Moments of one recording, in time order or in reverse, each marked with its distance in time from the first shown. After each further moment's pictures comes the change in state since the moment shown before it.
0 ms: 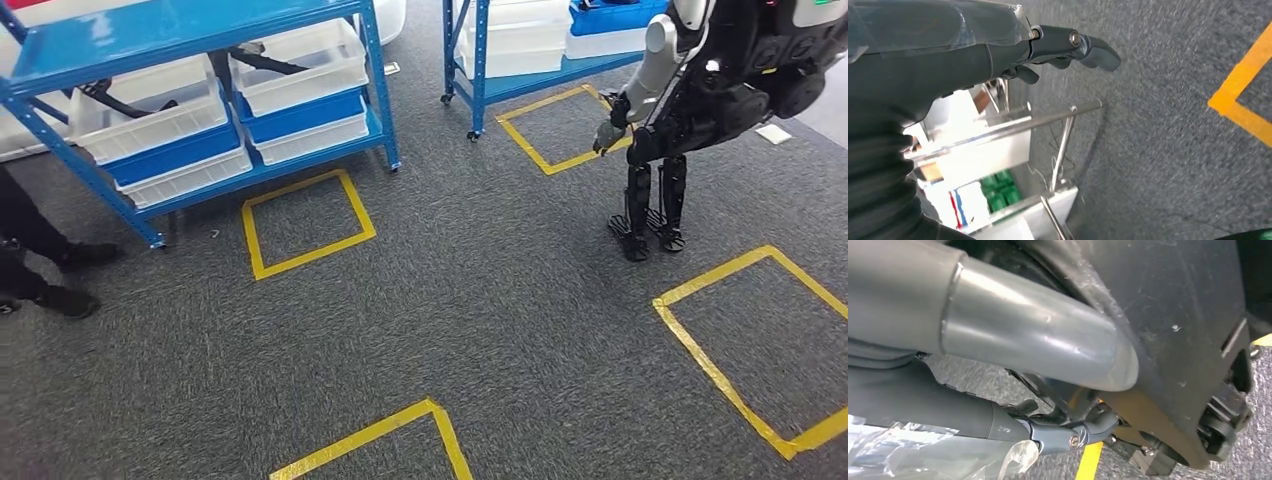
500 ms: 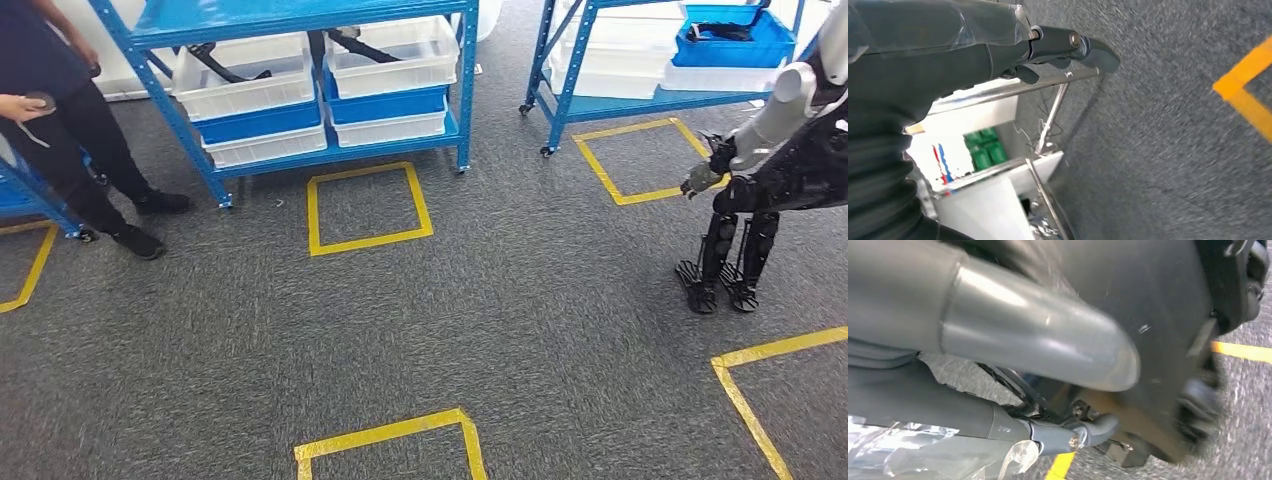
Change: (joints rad) left arm -0.002 0.001 0.002 0.000 0.008 0.005 -0.002; right arm -0.007 0.002 0.000 -0.001 -0.063 0.016 -0.021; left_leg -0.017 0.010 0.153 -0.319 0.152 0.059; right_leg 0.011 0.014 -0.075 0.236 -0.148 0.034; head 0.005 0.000
